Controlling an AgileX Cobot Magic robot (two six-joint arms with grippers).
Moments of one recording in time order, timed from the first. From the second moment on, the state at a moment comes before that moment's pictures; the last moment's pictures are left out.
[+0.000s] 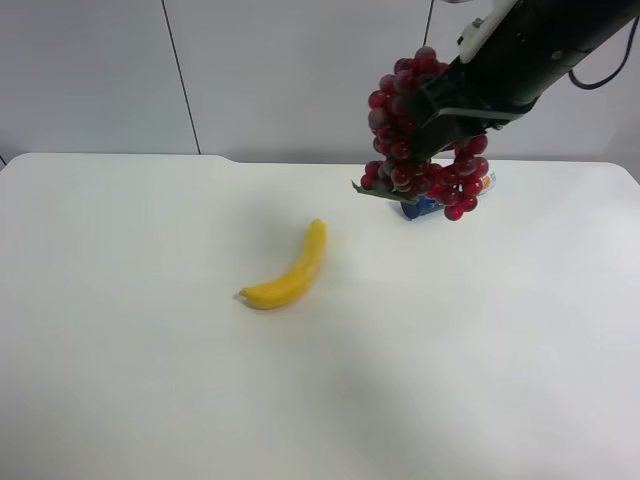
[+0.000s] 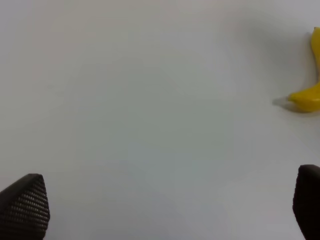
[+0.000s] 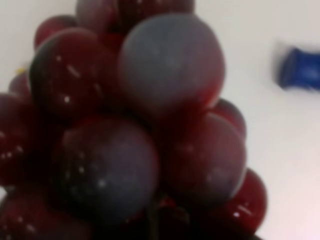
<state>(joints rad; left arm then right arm) -0.03 -0.01 -0.51 -0.07 1.06 0.03 0.40 1.44 -1.26 0.21 0.93 -0.29</state>
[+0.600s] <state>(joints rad) -0.03 -0.01 -0.51 -0.07 1.06 0.03 0.08 1.46 -1.26 0.17 1.10 -0.28</state>
